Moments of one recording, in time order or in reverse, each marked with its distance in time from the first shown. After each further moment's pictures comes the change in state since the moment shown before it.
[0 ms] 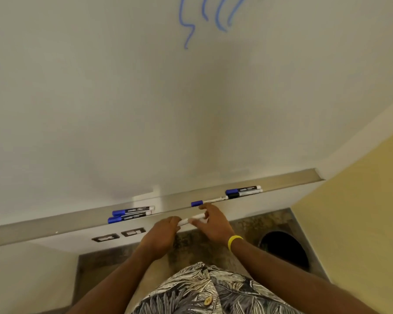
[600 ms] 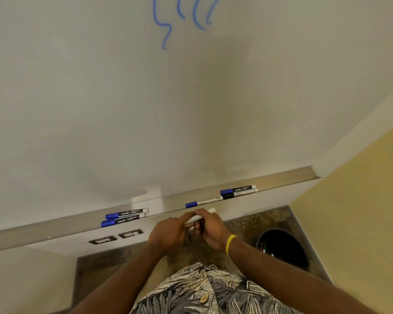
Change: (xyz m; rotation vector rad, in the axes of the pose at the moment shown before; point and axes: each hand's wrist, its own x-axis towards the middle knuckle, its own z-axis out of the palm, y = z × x) left_hand 0.021 0.038 0.001 0.079 0.052 0.098; right_hand -0.008 -0.008 -0.006 1.030 -0.078 0.304
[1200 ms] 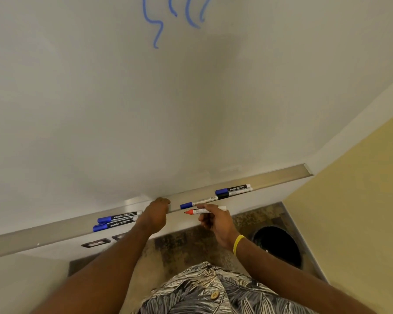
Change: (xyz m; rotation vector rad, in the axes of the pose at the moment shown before) left_hand 0.055 -0.049 -0.008 -0.060 -0.111 -0.253; right_hand -0.006 -0.017 -0.025 -0.003 0.107 -0.136
